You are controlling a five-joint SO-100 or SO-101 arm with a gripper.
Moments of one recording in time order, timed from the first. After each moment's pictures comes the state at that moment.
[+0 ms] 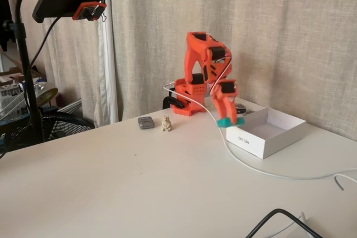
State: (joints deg) arm 14.5 101.5 105.6 54.0 -1.6
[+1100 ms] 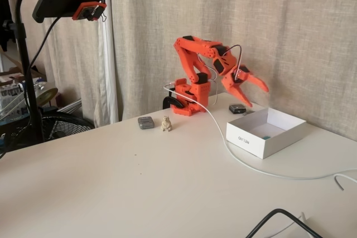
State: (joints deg) arm -5.1 137.2 142.1 39.5 -11.4
